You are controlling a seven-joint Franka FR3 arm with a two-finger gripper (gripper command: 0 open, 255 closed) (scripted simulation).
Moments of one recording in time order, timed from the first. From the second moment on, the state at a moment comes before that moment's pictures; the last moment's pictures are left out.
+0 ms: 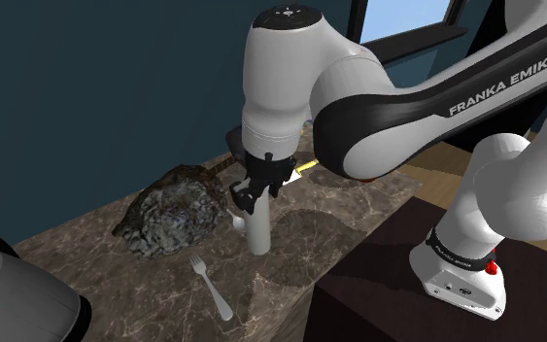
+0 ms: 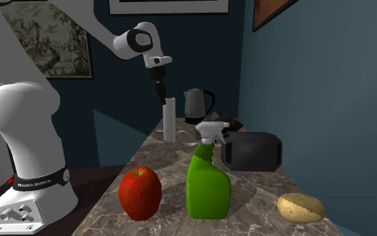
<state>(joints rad) 0.19 -0.33 0.50 -2.39 0.01 2.23 0.85</state>
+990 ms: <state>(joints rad) 0.18 -0.31 0.51 -2.42 -0.01 2.28 0.87</state>
